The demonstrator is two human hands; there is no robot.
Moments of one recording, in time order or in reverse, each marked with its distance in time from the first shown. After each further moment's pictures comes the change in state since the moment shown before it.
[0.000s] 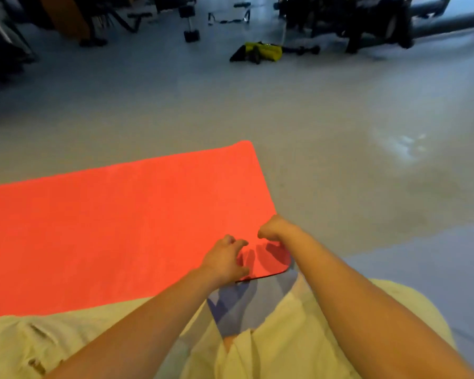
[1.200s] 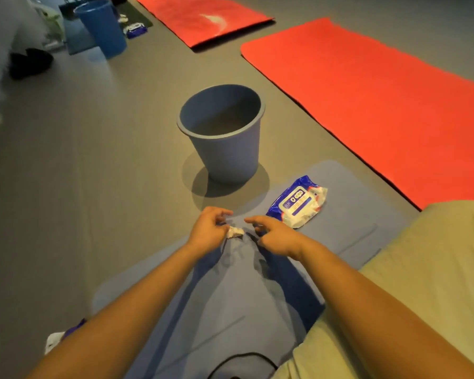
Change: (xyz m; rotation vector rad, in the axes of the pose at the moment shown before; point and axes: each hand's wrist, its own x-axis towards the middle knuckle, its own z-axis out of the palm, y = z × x) left_hand -0.693 -0.337 0.082 -0.777 0.961 -1.215; right_hand -0.449 -0.391 0.468 -0.259 -1.108 -0.990
